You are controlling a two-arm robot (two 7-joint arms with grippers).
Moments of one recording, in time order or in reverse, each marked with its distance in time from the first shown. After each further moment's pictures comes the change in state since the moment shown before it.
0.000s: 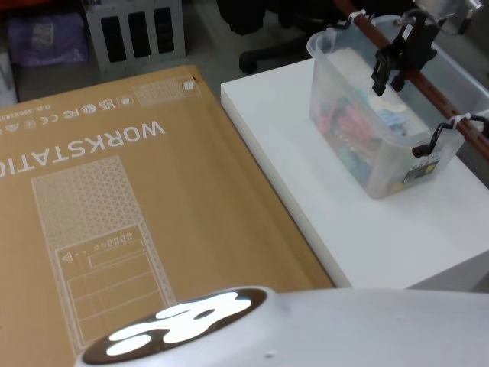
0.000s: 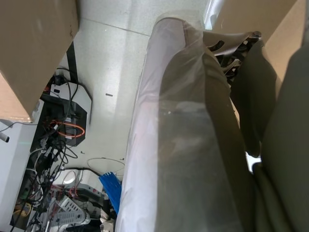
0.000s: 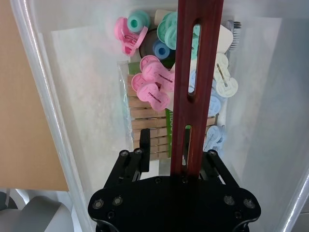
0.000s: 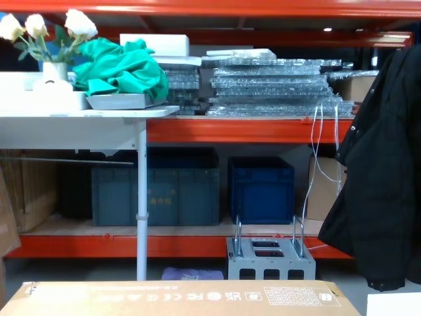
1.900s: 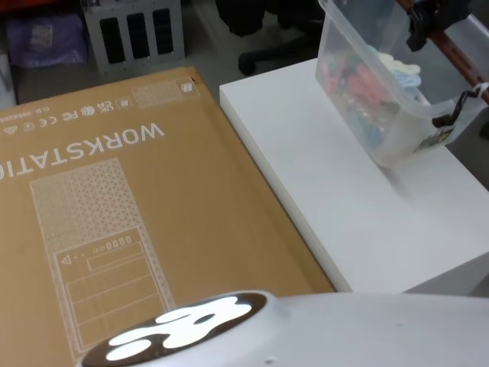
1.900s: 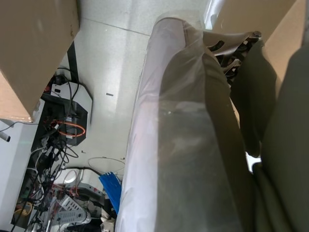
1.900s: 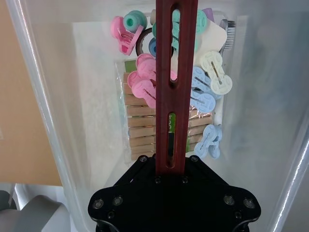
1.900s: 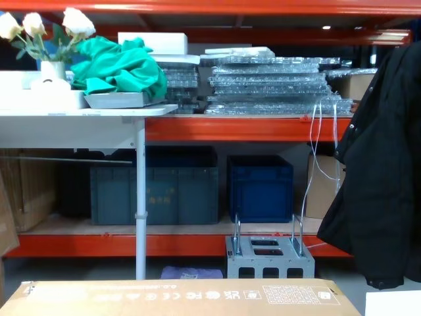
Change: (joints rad) left arm 0.000 0.000 0.000 0.000 0.000 0.000 0.000; right arm -0.007 0.178 0.119 -0.245 0.038 0.034 0.004
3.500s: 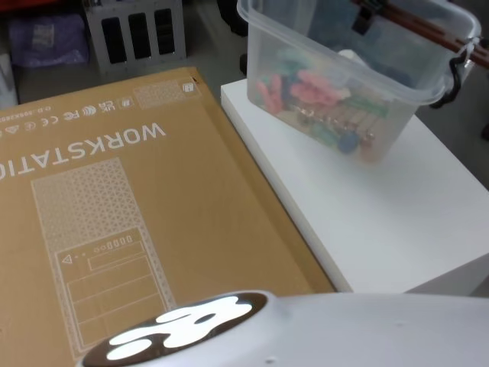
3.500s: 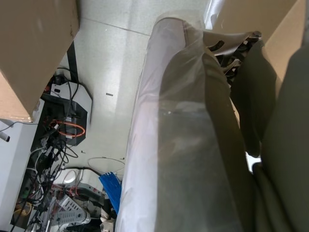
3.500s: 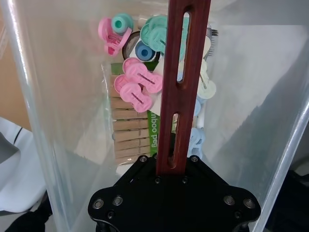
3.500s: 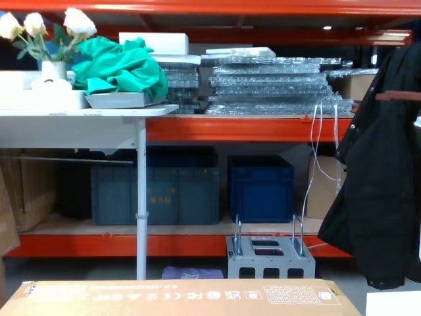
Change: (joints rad) left arm 0.000 0.000 0.000 0.000 0.000 0.000 0.000; right arm 0.154 -0.100 -0.069 -0.174 0.008 -0.297 0.150
